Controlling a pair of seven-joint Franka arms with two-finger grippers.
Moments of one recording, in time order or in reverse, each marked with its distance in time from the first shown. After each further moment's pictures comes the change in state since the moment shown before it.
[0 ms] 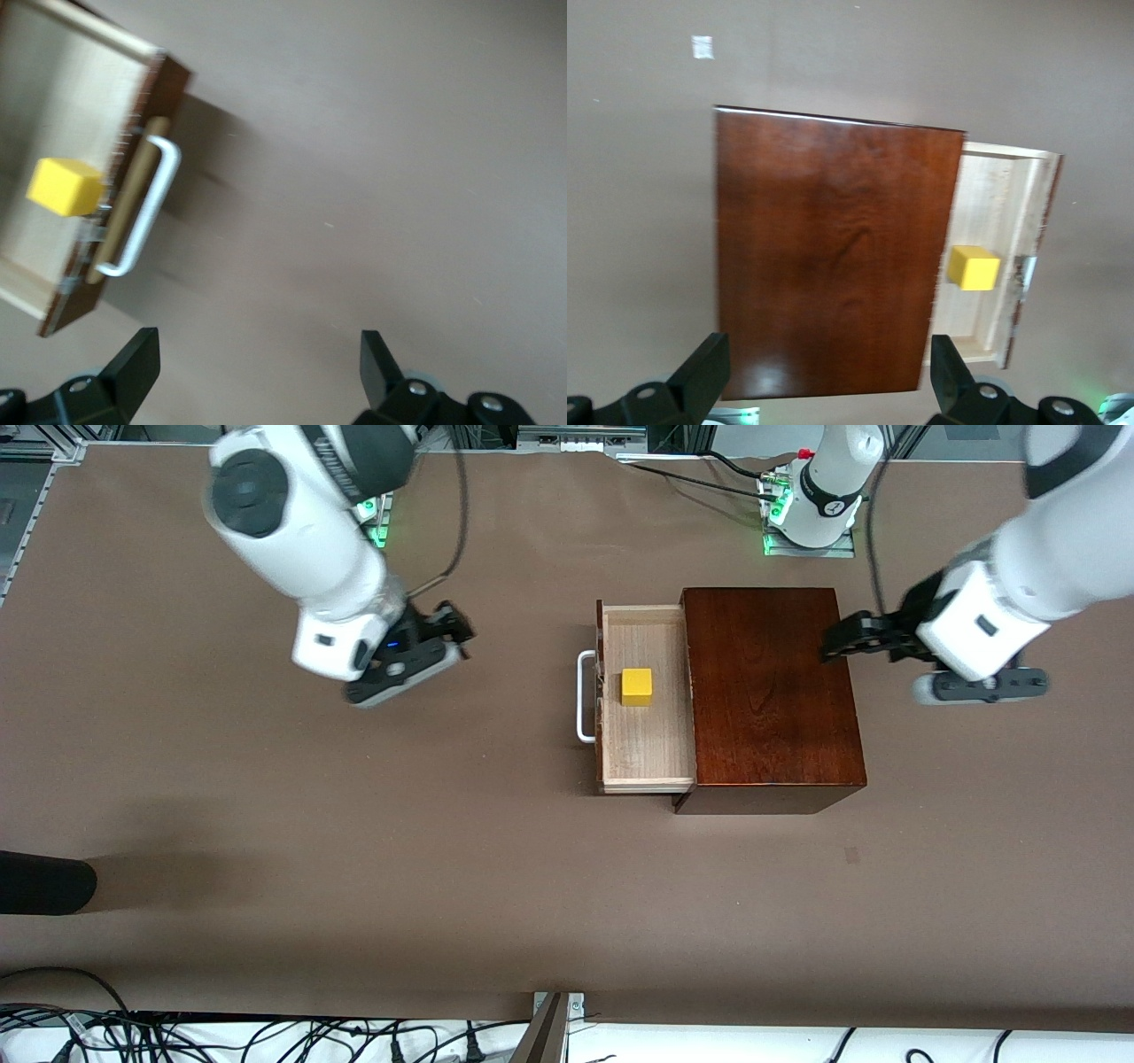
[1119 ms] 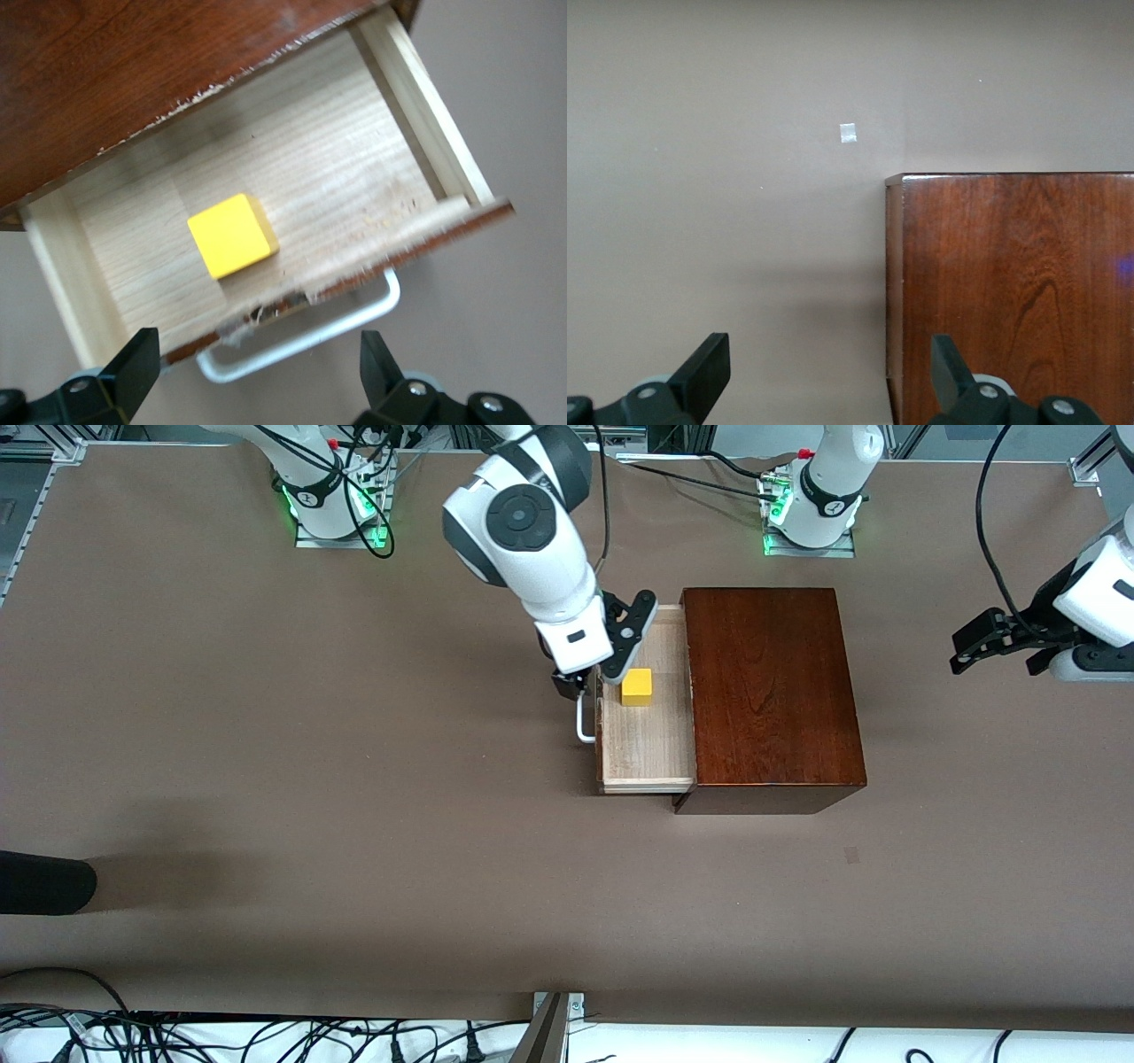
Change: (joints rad) left arm 0.149 -0.214 -0.002 -0.324 0.216 0.287 0.251; right arm 0.118 0.321 0.179 0.219 -0.086 0.209 -0.376
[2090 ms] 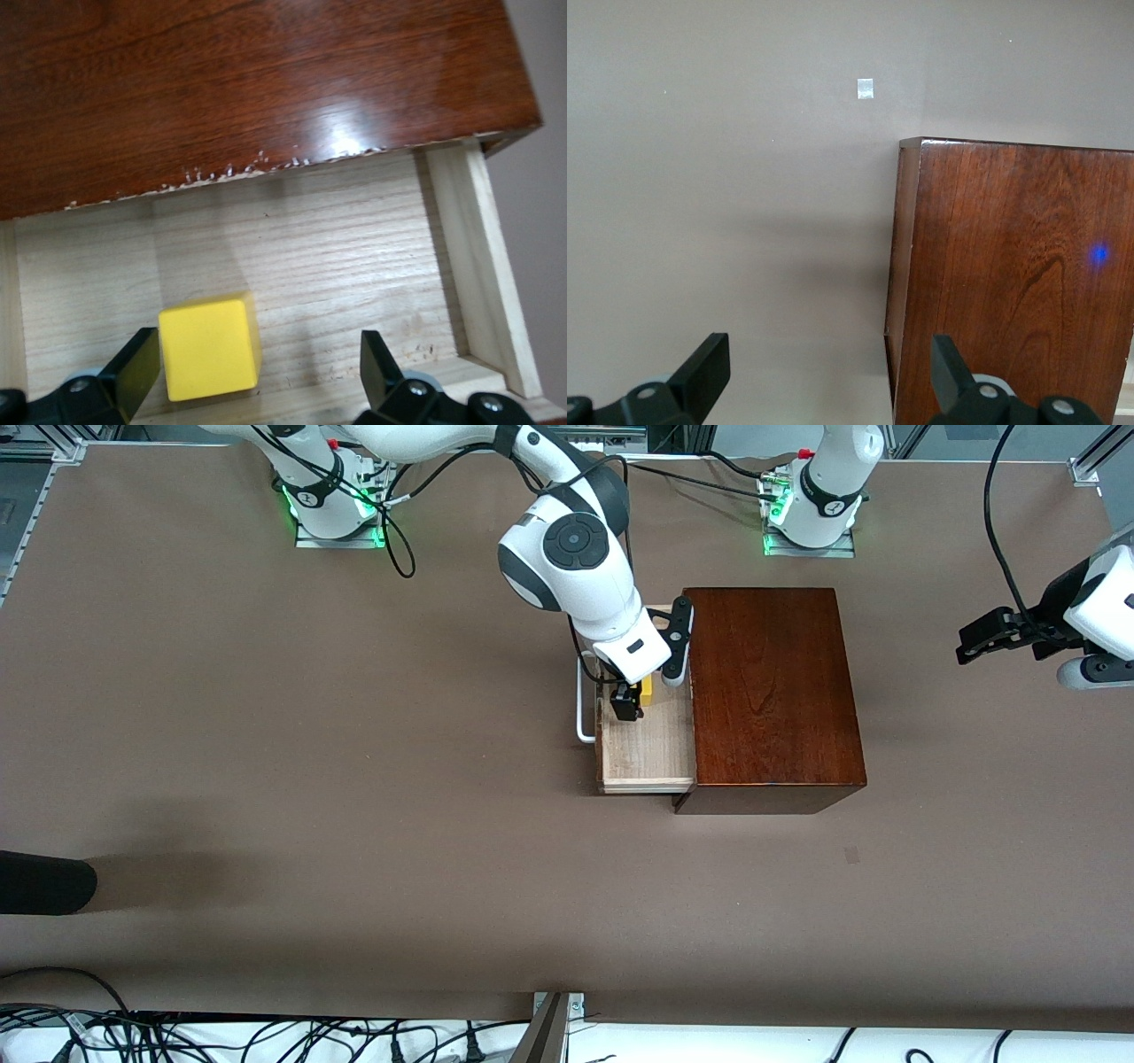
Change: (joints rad) left arm 0.000 0.079 0.001 0.130 0.008 -0.180 -0.073; right arm 0.060 0.178 0.000 0.145 -0.059 0.125 -0.200
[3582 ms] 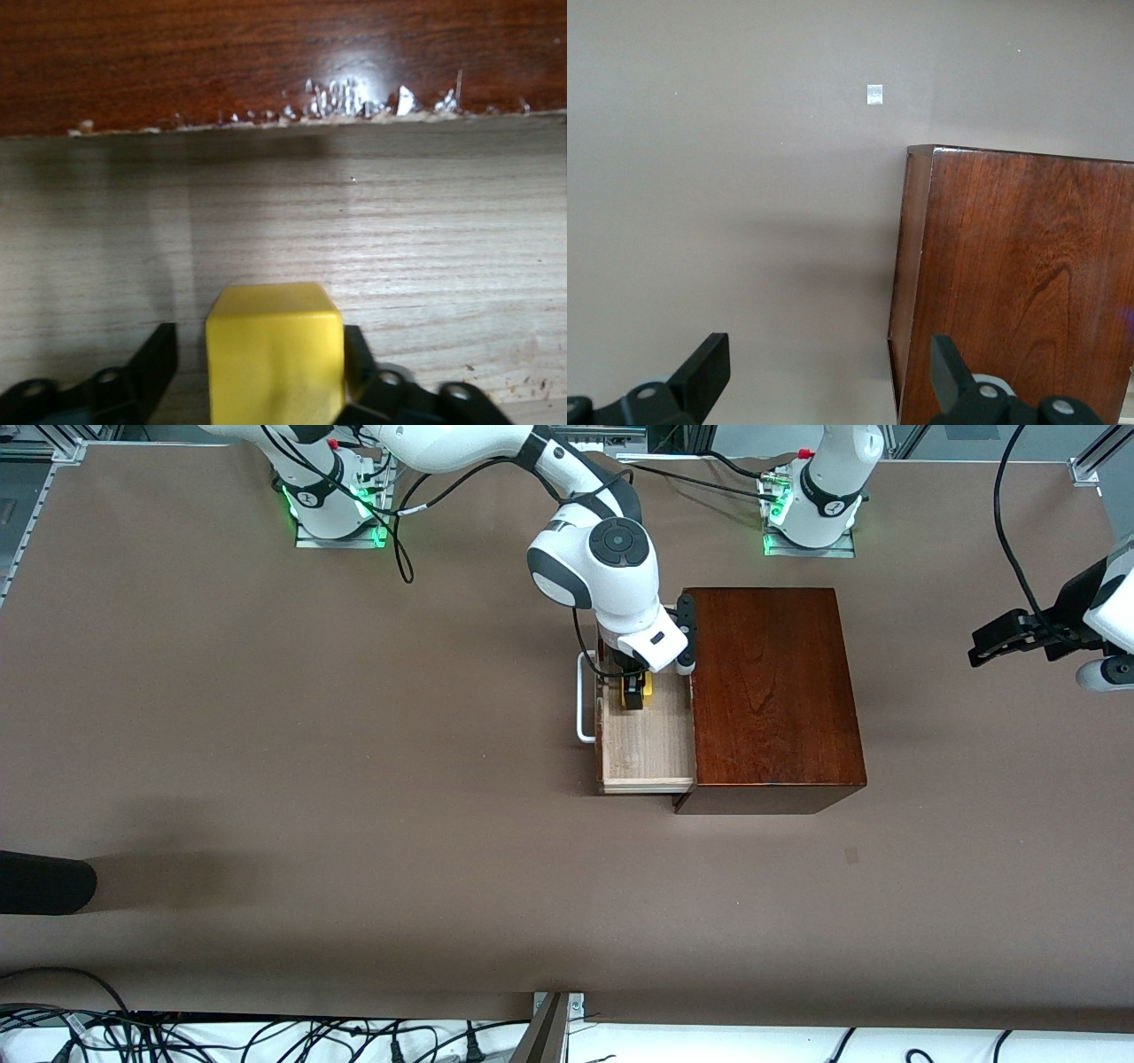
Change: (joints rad) left arm 0.011 0.003 0.010 0.010 0.000 0.003 0.000; right arm 0.062 0.050 -0.003 -0.047 -0.134 0.001 0.017
